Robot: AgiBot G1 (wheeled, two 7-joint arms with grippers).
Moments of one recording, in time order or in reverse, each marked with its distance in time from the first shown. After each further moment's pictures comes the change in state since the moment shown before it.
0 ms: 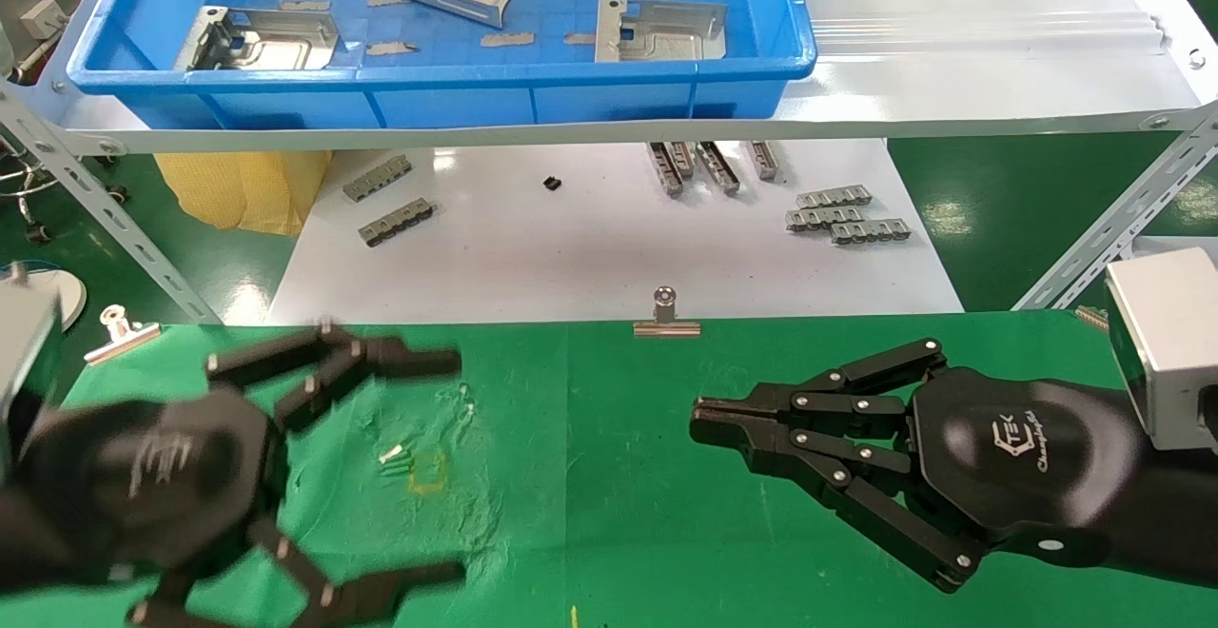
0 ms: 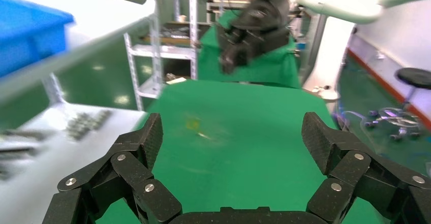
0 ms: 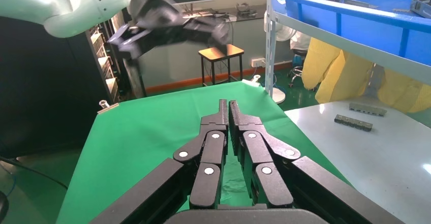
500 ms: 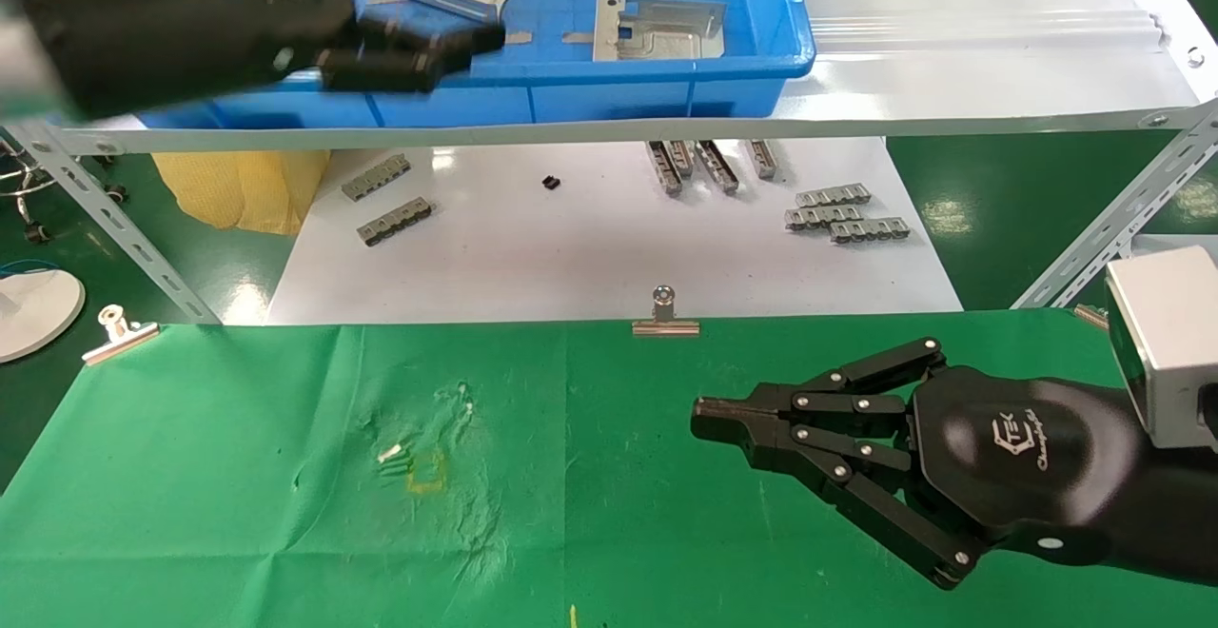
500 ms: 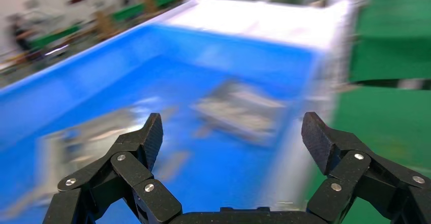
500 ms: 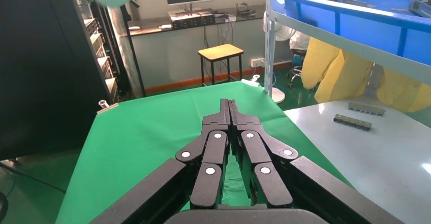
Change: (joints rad) left arm -0.553 0.341 0.141 0.609 0.376 -0.273 0.102; right arm 0.000 0.000 0.000 0.000 0.000 0.000 0.000
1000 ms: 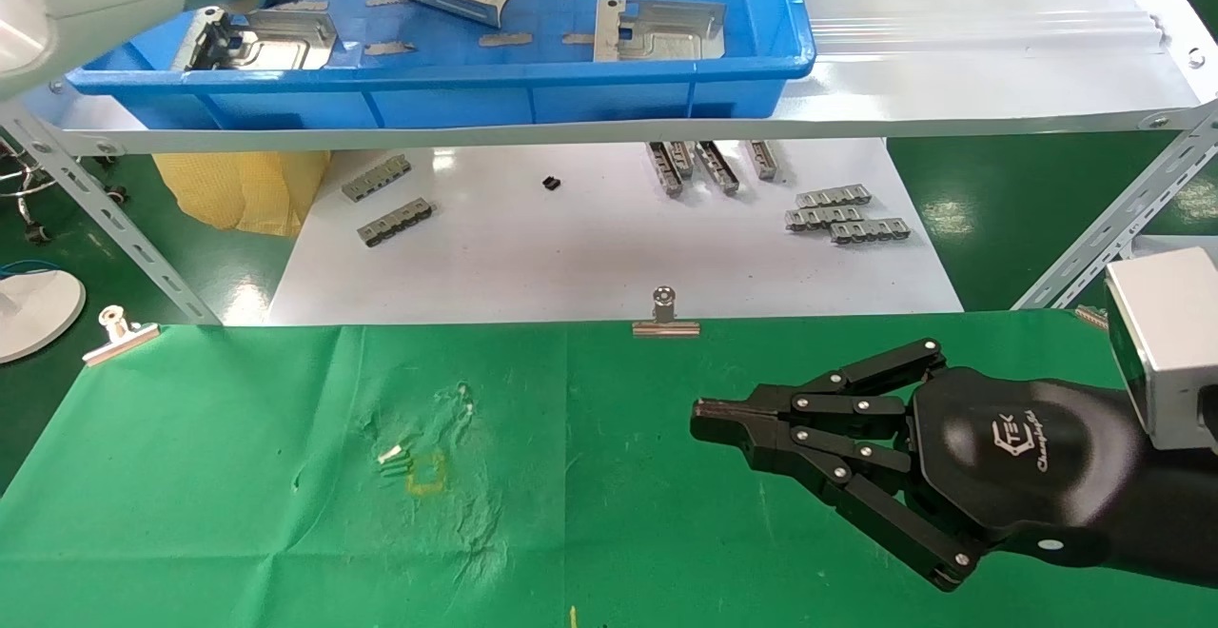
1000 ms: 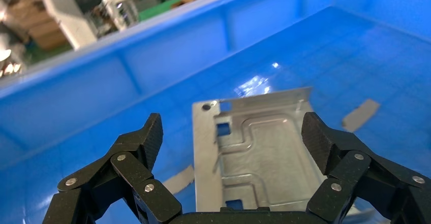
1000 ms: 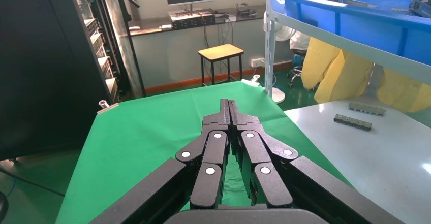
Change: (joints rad) left arm -0.271 0.315 0.073 0.535 0.185 -0.465 0.055; right arm 0.000 0.000 0.000 0.000 0.000 0.000 0.000
